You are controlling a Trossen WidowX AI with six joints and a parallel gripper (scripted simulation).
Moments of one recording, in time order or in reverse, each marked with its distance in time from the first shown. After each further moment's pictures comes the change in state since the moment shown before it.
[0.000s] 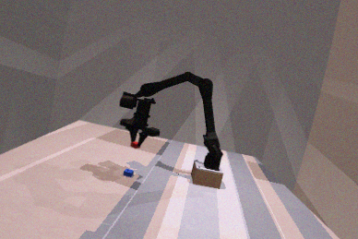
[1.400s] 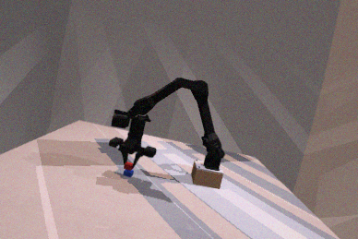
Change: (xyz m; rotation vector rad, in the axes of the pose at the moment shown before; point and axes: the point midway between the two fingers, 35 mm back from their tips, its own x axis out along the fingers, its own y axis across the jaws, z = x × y) arm 0.063 0.052 0.086 -0.366 -0.012 0.005
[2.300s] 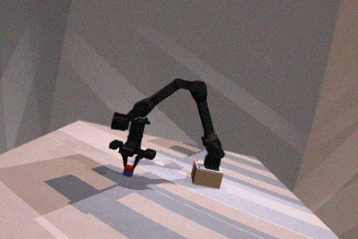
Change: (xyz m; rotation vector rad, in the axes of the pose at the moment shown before) arm 0.010 0.002 -0.001 0.000 0.004 0.009
